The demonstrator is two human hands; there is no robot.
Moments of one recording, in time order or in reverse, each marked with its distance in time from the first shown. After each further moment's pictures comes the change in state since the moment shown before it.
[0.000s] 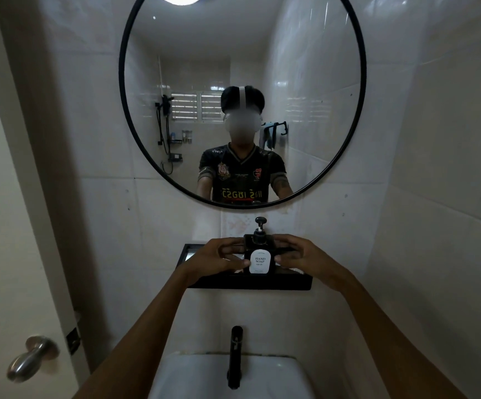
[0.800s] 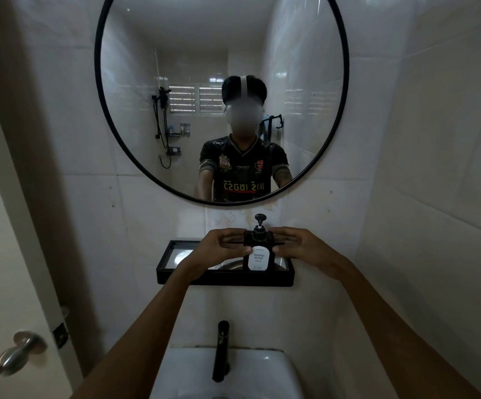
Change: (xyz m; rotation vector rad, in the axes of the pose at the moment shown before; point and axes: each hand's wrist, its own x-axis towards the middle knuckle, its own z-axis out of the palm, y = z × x) left_hand 0.025 0.018 0.034 -0.116 0.081 -0.008; right_hand -0.005 -0.004 -0.041 -0.079 -0.003 0.057
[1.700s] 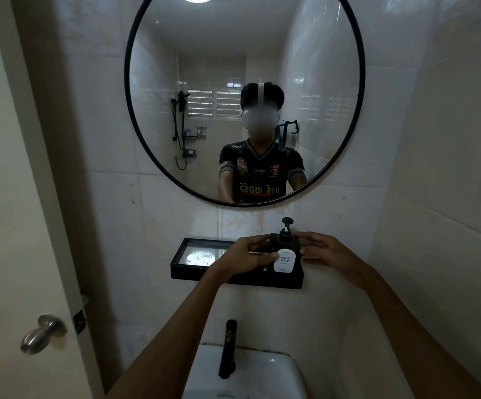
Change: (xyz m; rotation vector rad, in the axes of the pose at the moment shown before) left_hand -0.019 0.027 0.043 0.052 -0.030 -0.002; right_hand -0.014 0.008 -0.019 0.069 0.054 0.067
